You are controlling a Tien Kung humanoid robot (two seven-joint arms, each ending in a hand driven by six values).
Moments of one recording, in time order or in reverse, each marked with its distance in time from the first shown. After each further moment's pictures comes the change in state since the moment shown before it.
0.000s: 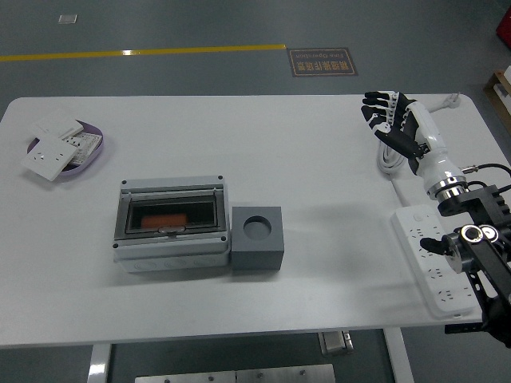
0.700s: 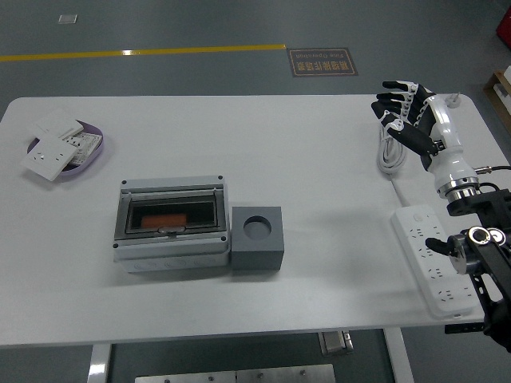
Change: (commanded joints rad) left arm -0.018 0.006 -0.026 0.000 0.028 -0.002 0.011; right arm -0.024 0.011 0.039 0.009 0.016 -0.042 0.051
